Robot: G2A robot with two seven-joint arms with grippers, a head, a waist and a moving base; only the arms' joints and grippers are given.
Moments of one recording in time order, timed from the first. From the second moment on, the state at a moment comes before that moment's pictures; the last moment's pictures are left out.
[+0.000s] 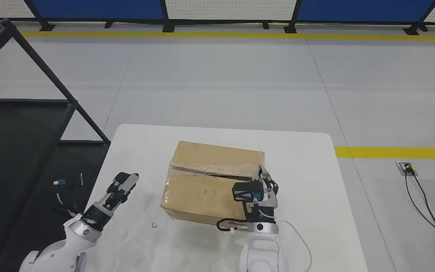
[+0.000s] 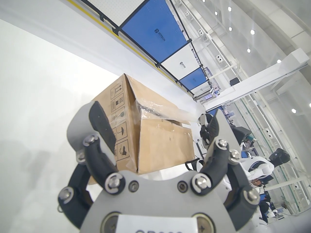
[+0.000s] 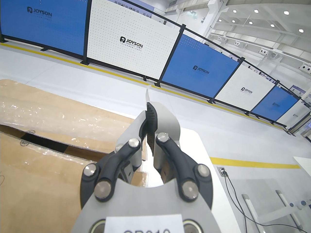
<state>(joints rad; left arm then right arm) 1.43 -1.09 -1.72 -1.84 0.08 -0.33 -0.45 -1.27 -1.58 1.05 -1.72 -2.09 0.56 0.16</state>
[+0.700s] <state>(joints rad) 1.40 -1.09 -1.70 -1.84 0.09 -0.31 -0.45 -1.35 -1.59 1.10 -1.76 -2.01 0.51 0.14</state>
